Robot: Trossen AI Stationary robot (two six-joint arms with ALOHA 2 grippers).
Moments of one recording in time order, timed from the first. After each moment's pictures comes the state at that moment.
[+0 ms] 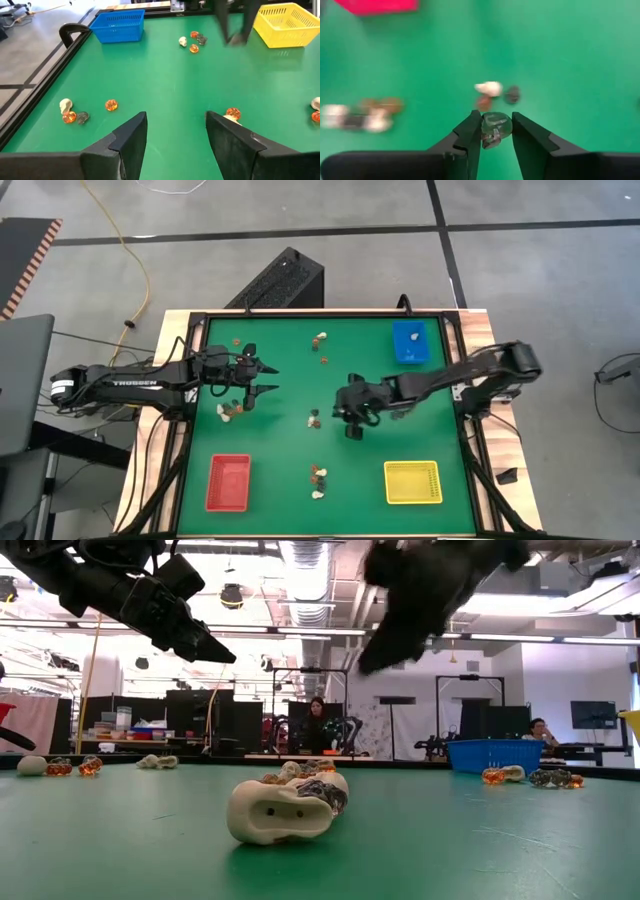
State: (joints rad) left arm 0.27 0.88 0.40 0.17 0.13 0.14; right arm 0.15 1.48 1.00 -0.24 0.09 0.23
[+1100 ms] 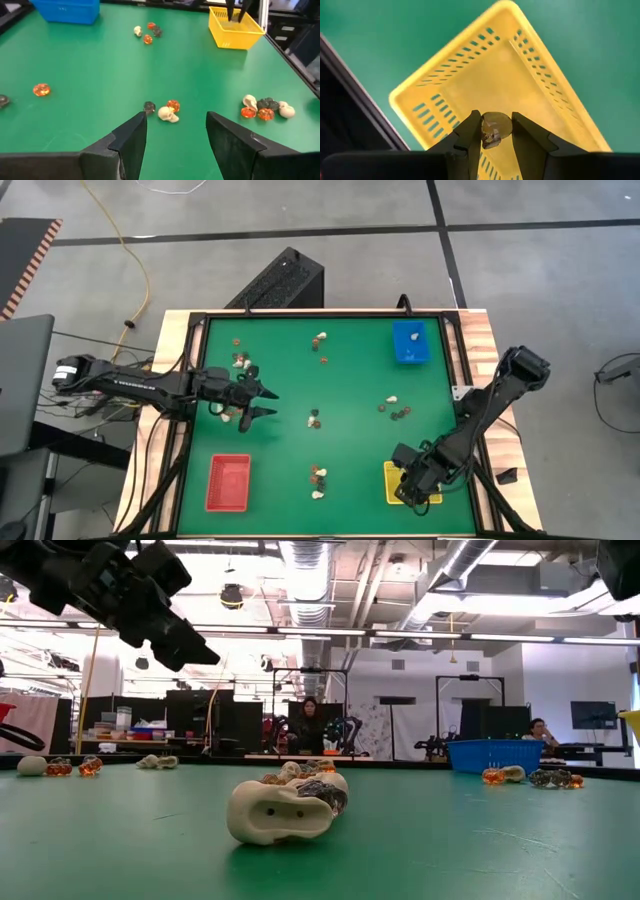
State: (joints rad) left arm -0.01 0.89 0.35 0.21 0.03 -0.11; right arm 0.80 1.51 1.00 -0.75 0.07 1.43
